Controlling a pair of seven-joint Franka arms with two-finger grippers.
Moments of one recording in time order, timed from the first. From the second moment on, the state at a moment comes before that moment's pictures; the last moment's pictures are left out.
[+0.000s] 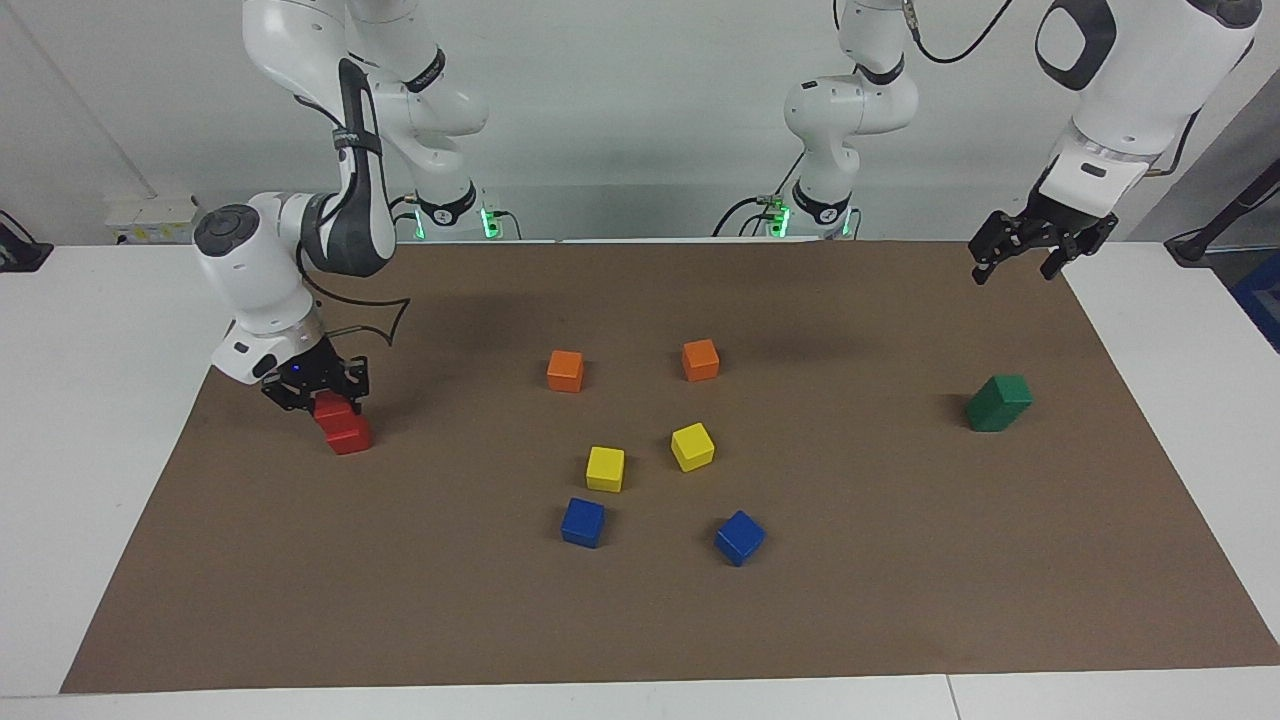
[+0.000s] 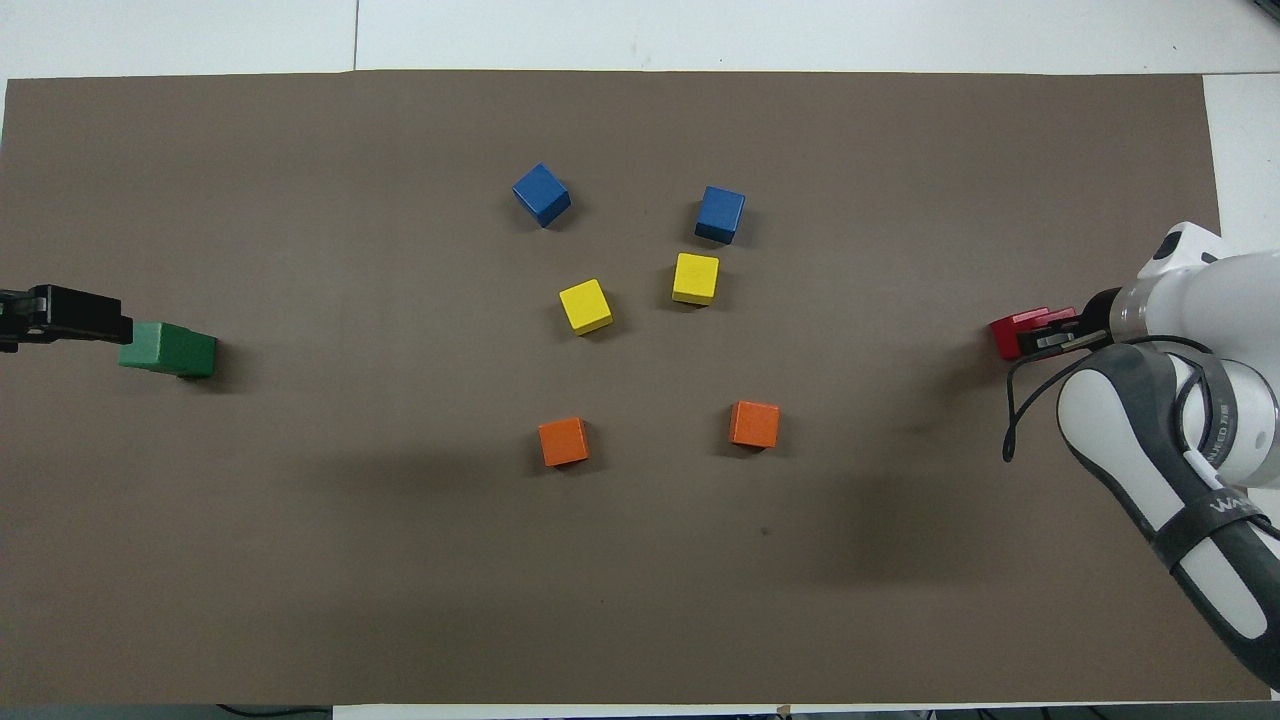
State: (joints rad) left arm 0.03 -0.08 -0.02 -1.73 0.00 1.66 0.02; right arm -0.10 0.10 -0.03 -2.18 0.01 2.38 -0.36
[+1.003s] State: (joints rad) left arm 0.03 -0.08 -0.02 -1.73 0.00 1.66 0.02; right arm -0.06 0.08 -0.02 -2.05 0.06 2.28 -0.24
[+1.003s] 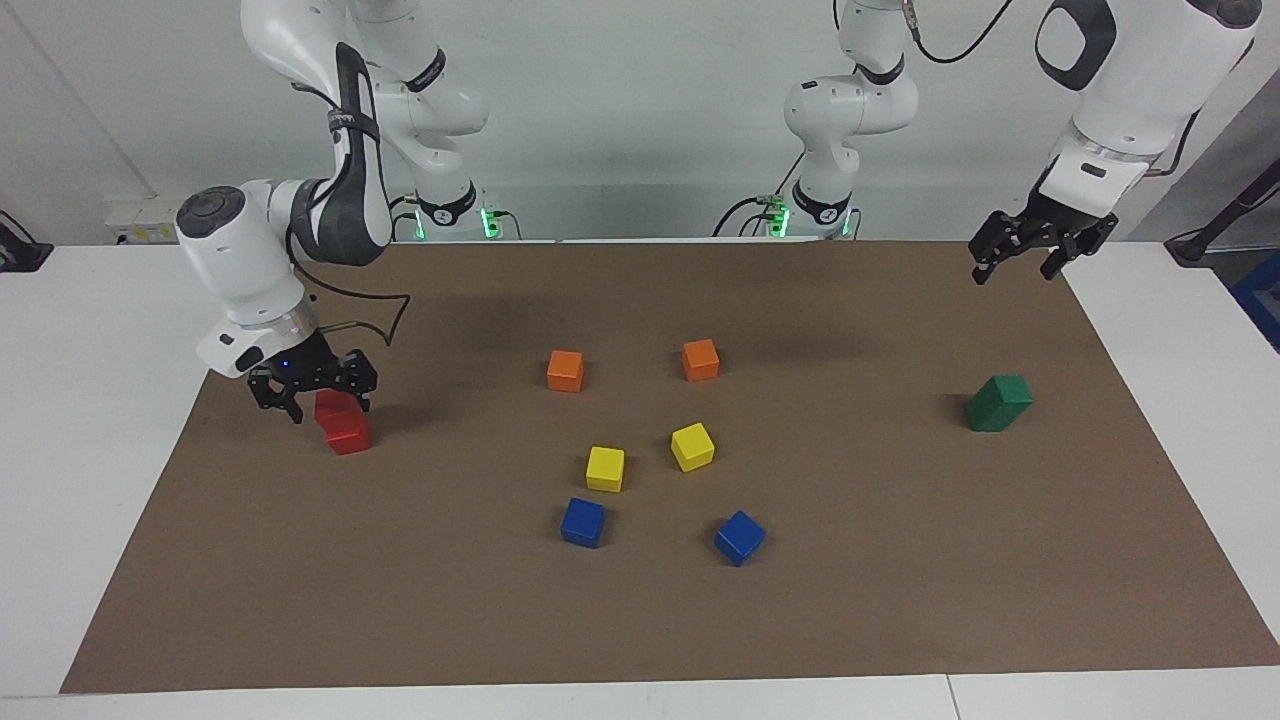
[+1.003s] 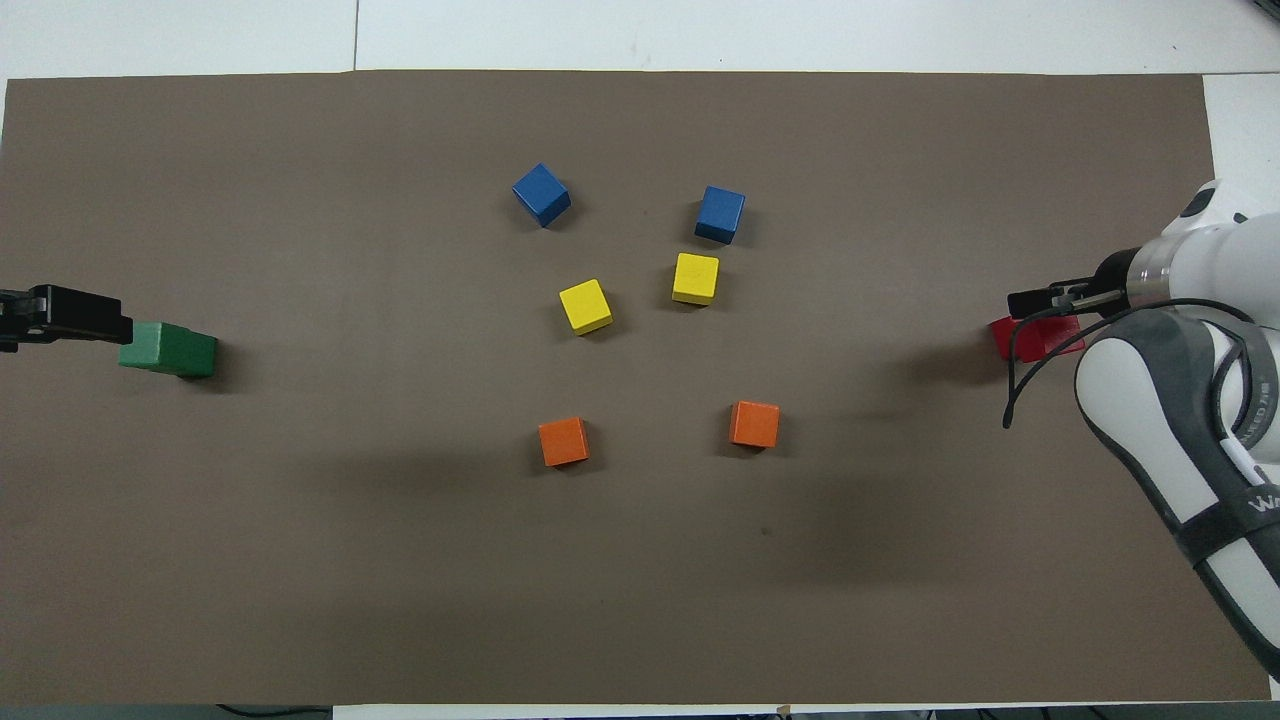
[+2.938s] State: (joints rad) left arm 0.03 -0.08 -0.02 -1.72 0.00 1.66 0.02; right arm 0.00 0.03 -0.02 -1.49 0.02 1.51 -0.10
